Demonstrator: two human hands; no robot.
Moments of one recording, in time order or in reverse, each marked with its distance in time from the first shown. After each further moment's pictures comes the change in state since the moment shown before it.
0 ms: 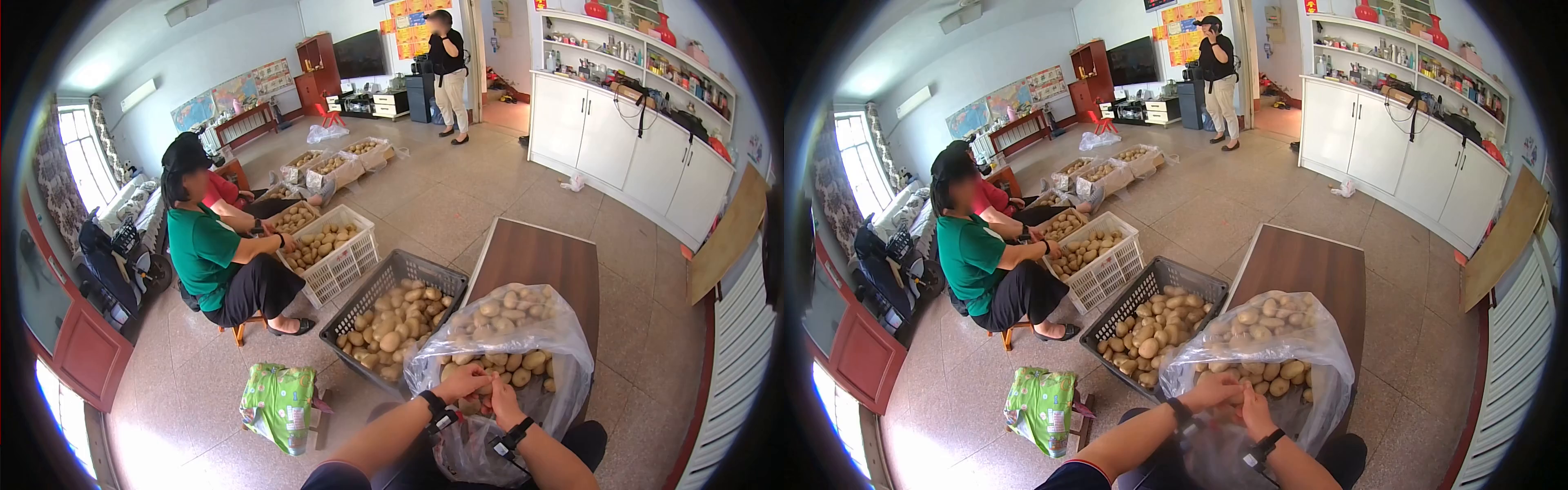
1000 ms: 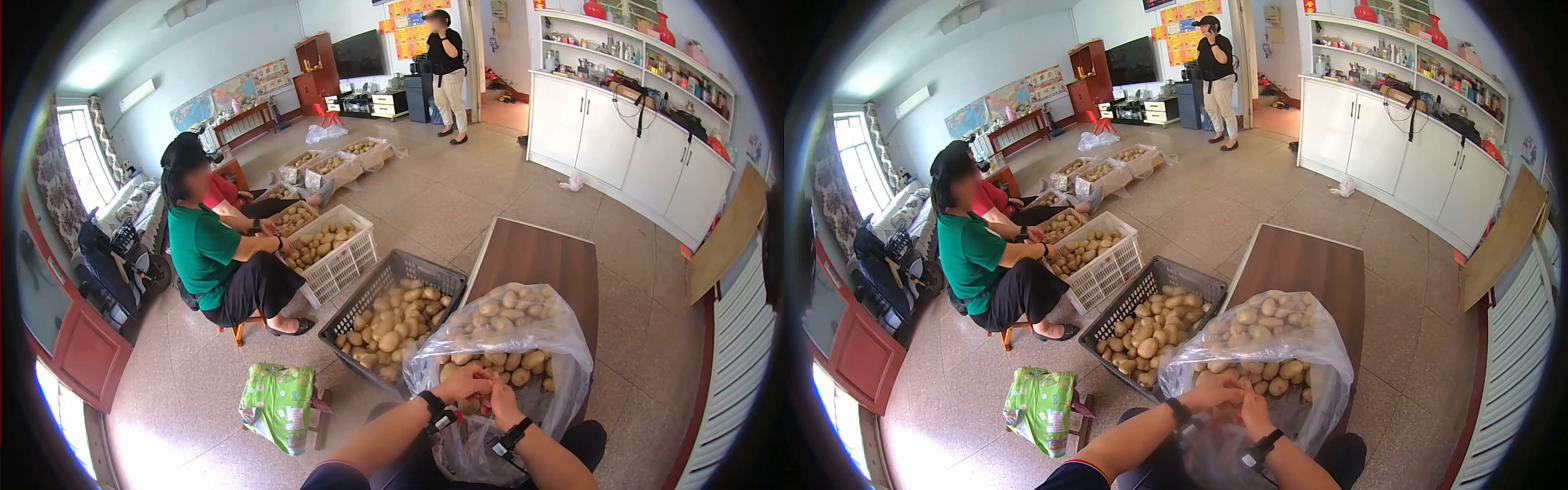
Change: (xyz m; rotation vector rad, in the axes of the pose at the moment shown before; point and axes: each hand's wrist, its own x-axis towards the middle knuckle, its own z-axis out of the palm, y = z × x) left_hand -0.004 0.005 0.000 -0.010 -0.101 -0.006; right_hand -0.005 -0.004 0.003 0.016 0.025 0.020
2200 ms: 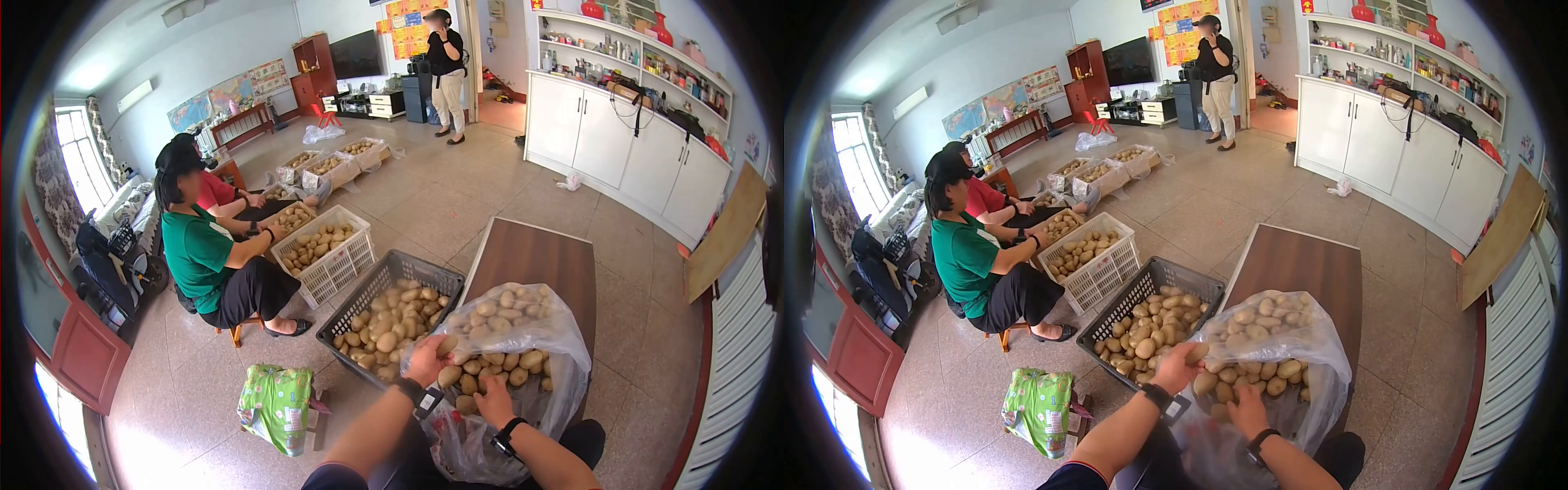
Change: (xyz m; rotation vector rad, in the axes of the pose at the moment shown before) left_hand 0.008 0.000 -0.065 -0.880 0.359 0.213; right_hand 0.013 0.028 -0.012 -0.932 0.156 -0.722
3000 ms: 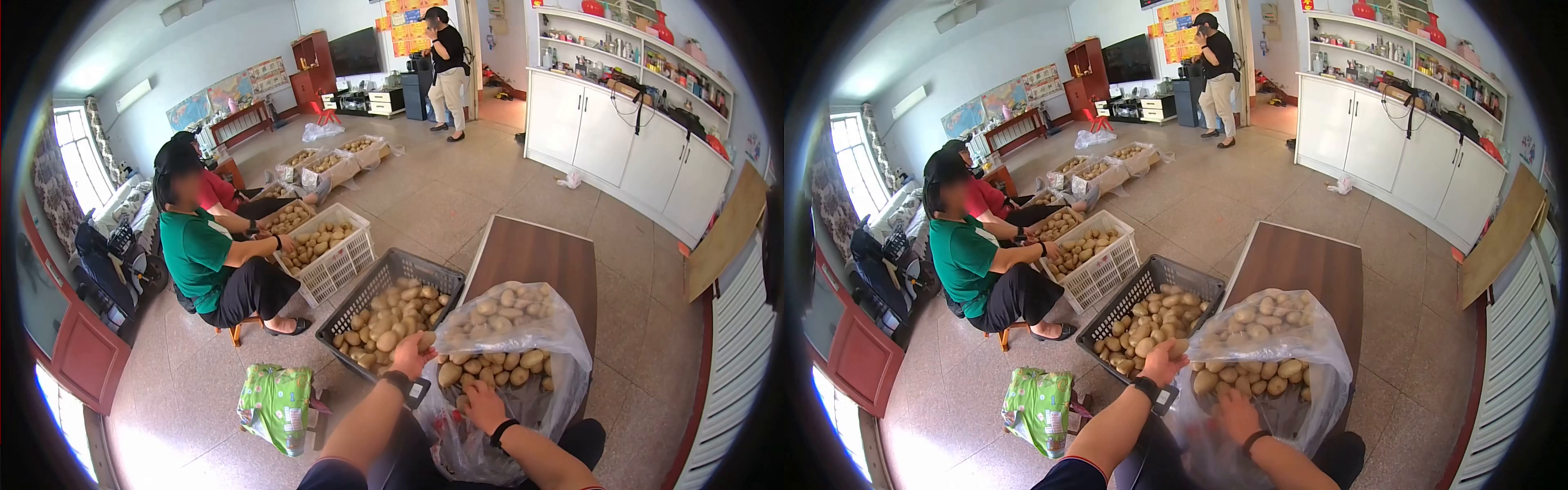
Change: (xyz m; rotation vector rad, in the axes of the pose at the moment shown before) left_hand 0.025 0.010 -0.045 -0.048 0.247 -0.016; right_hand -0.005 -0.013 0.010 -0.314 -0.228 -0.227
